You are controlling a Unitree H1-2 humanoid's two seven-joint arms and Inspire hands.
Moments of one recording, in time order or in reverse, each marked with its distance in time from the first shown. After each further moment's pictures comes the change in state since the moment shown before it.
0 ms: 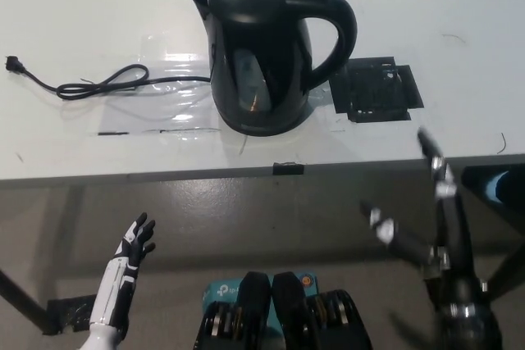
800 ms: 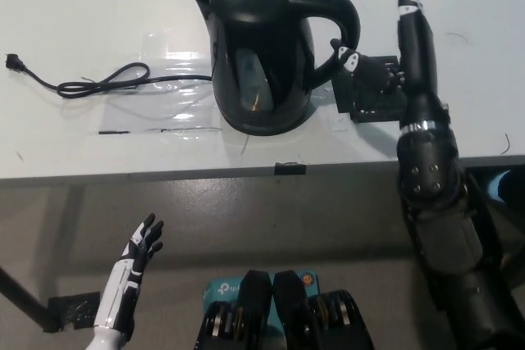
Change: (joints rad) left_arm 0.000 -0.001 -0.007 0.015 -0.028 -0.057 -0.042; right_arm -0.586 -0.038 -0.018 0.492 -0.161 0.186 -0.112
